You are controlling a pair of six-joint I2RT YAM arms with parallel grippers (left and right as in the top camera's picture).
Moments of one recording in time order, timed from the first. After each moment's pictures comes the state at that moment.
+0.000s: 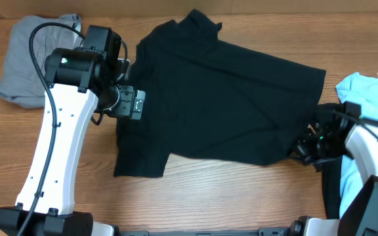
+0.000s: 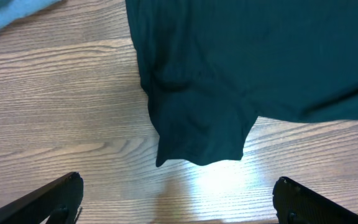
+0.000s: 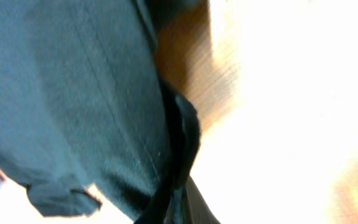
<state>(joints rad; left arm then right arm) -0.18 1.62 1.76 -1.54 -0.03 -0.07 -0.33 1.54 0.95 -1.14 -0.43 0.49</state>
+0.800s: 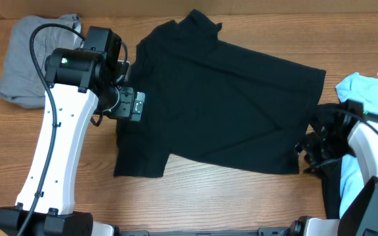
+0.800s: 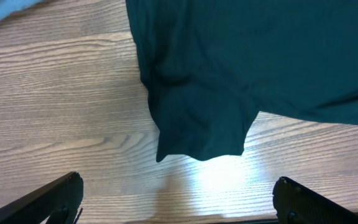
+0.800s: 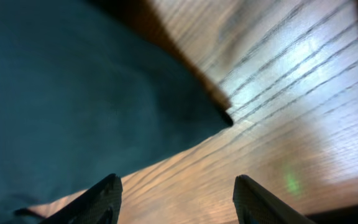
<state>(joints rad) -0.18 1.62 1.76 -1.56 -0.03 -0.07 -0.33 1.54 0.89 -1.11 -0.27 0.47</state>
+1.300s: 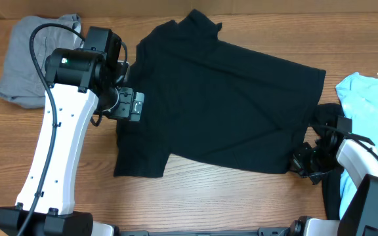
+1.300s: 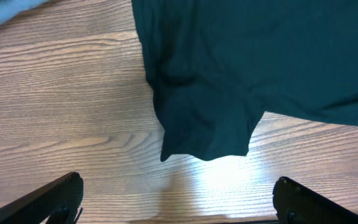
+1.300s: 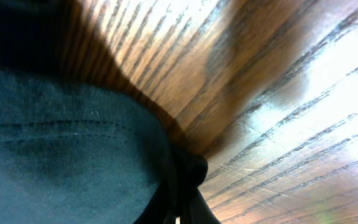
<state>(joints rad) -0.18 1.62 1.76 -1.56 -0.05 -0.07 -0.33 1.53 0.69 -0.83 -0.29 0.55</state>
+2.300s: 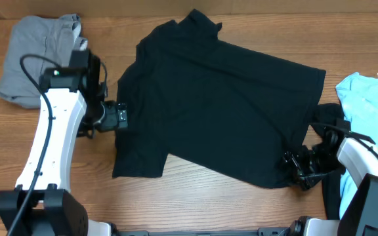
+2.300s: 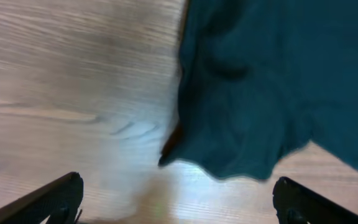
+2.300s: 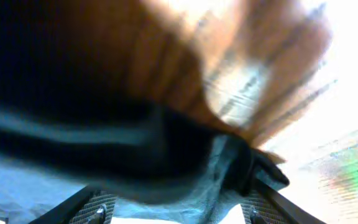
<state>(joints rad) 0.01 1.62 1.39 -1.32 0.00 -0.20 -0.33 1.53 0.71 -0.94 -0.41 0.62</state>
